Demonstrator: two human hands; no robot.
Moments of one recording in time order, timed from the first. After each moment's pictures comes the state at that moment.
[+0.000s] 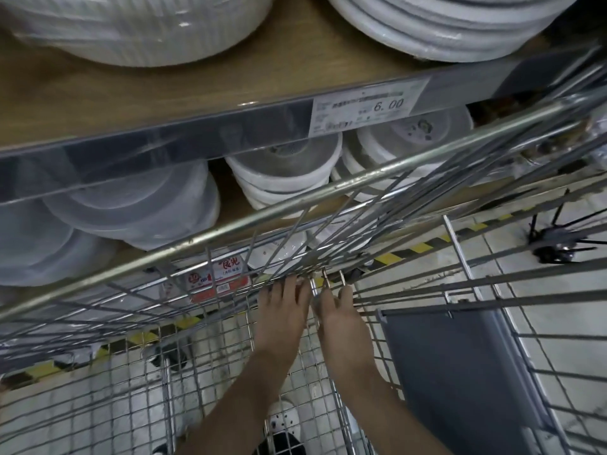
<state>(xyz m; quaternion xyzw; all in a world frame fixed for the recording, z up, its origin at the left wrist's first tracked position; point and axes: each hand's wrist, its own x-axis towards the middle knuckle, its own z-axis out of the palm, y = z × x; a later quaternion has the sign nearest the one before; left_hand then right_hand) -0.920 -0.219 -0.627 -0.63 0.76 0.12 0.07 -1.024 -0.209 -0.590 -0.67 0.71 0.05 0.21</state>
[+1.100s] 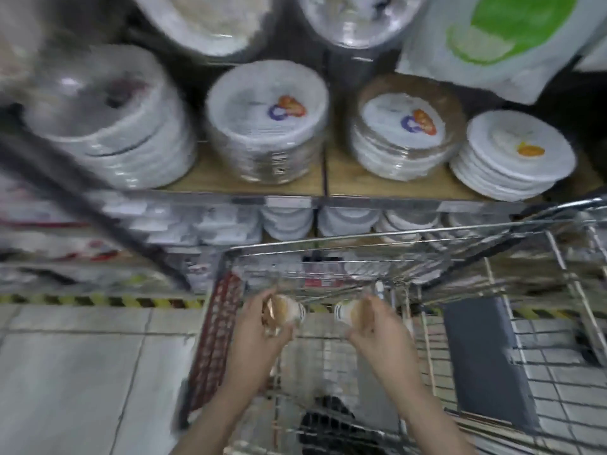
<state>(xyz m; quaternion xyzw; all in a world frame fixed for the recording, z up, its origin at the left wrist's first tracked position) -0.708 0.011 -0.323 -0.74 0.40 0.35 -0.41 -0.900 -0.063 -0.312 -0.72 0.62 -0.08 0.31</state>
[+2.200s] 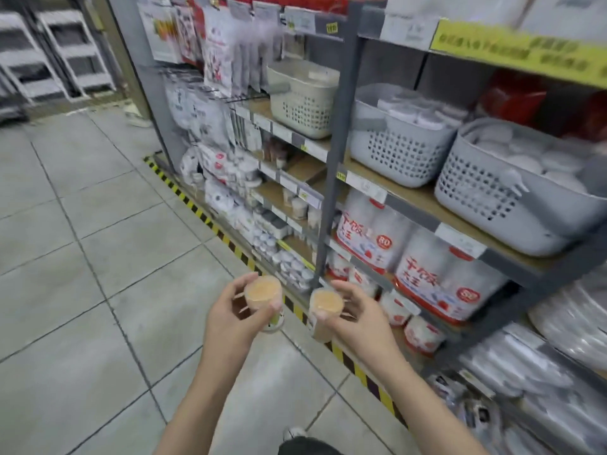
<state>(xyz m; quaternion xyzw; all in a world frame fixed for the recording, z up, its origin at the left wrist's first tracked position) -0.150 0.444 -0.138 -0.71 0.05 0.09 -0.70 -0.219 0.262 -0.152 -0.74 0.18 -0.07 0.64</state>
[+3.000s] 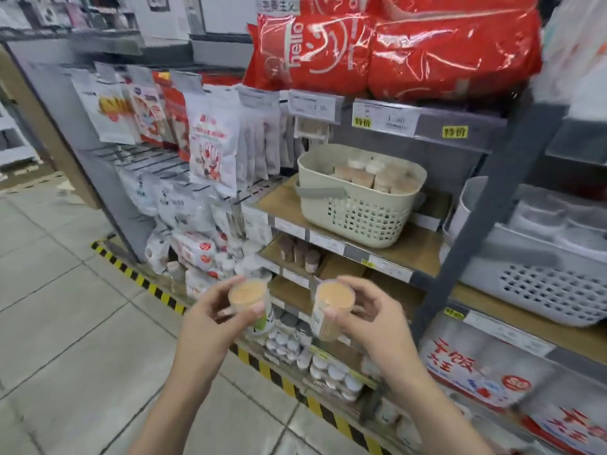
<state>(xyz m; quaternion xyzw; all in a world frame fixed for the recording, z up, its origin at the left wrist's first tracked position) 0.349 0.462 -0.078 -0.70 0.15 0.15 -0.68 0.223 0.284 -0.082 -0.70 0.22 -0.23 0.64</state>
